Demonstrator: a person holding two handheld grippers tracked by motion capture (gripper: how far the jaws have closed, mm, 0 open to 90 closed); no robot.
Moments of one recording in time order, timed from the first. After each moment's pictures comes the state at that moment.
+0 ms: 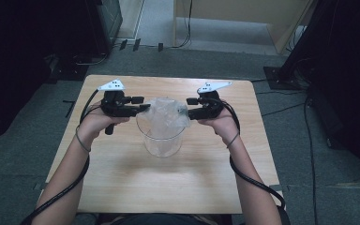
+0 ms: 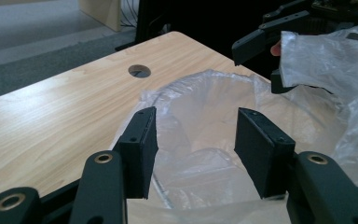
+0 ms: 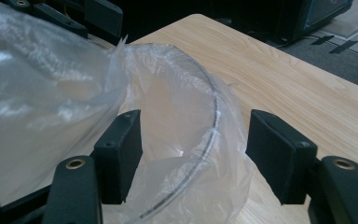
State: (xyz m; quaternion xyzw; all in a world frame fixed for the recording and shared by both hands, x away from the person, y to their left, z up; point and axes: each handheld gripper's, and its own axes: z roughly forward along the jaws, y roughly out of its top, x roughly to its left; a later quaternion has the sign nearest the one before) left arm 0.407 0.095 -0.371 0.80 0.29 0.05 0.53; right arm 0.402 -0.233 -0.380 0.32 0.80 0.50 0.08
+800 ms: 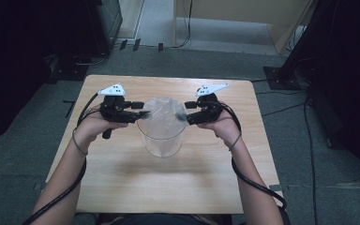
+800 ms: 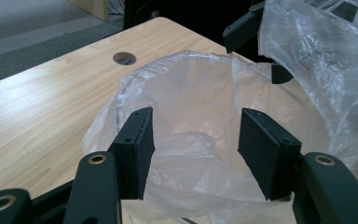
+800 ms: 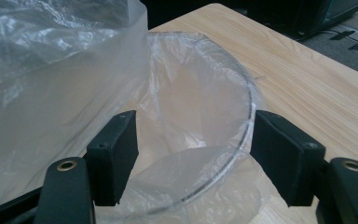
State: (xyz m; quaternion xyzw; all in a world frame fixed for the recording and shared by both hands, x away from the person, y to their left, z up) left arm 0.392 0.096 -0.370 0.82 0.27 0.04 0.51; right arm 0.389 -0.228 -0.374 0.29 0.82 0.48 0.06
